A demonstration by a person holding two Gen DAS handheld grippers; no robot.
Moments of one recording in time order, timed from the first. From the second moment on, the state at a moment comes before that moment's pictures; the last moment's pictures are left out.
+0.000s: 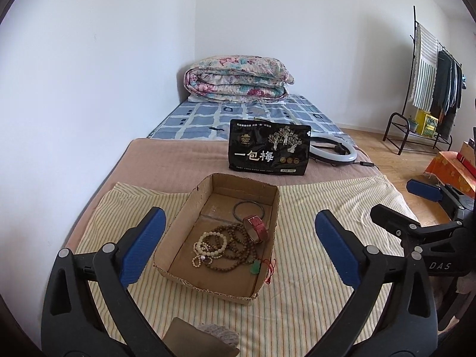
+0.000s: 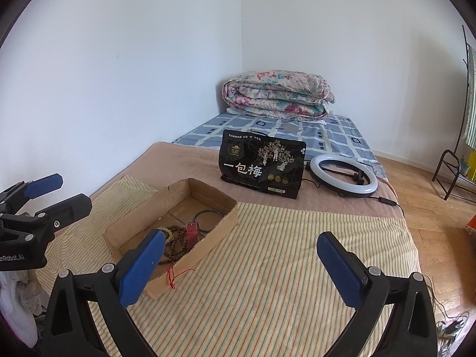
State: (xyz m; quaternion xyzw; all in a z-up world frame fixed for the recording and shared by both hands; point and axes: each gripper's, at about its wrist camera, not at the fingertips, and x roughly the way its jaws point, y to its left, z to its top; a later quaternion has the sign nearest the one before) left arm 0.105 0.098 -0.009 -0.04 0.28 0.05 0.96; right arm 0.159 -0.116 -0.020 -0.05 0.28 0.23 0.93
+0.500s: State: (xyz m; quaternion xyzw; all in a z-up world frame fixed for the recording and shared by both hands) left arm 0.095 0.094 -0.010 -0.02 0.28 0.07 0.96; right arm 0.150 -0.129 -0.029 -0.06 0.29 0.21 0.93
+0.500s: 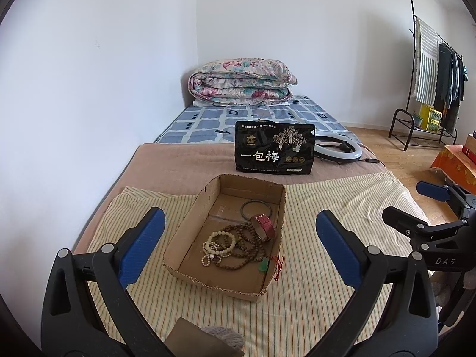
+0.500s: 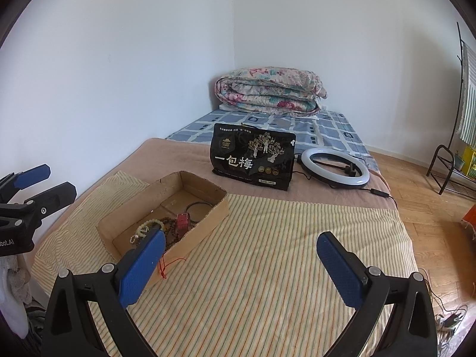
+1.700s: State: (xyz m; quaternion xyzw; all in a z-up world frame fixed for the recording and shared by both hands) left arm 0.094 0.083 -0.015 0.00 0.28 0.07 0.96; right arm 0.142 -0.144 -0.023 -0.05 0.29 0.20 0.94
